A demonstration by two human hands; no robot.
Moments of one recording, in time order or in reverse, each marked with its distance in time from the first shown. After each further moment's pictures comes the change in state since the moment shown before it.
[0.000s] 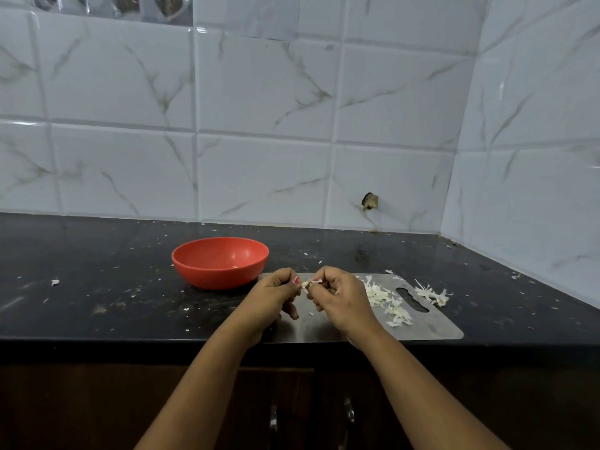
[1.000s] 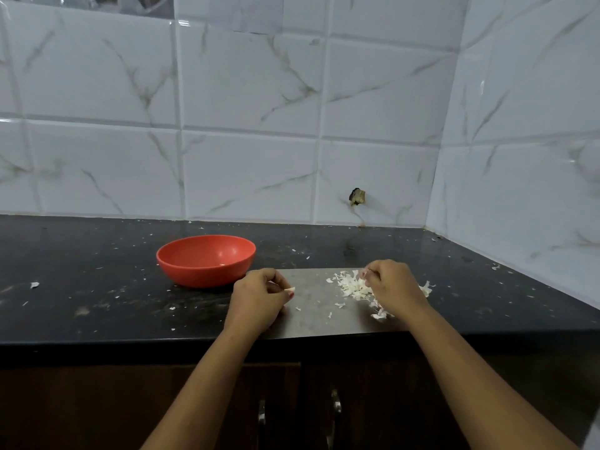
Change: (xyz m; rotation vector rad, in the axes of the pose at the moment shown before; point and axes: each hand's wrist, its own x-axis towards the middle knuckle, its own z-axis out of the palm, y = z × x) left_hand 0.001 -0.005 0.014 0.306 0.350 0.027; right_hand 0.018 0.028 -0.095 -0.741 0.113 0.089
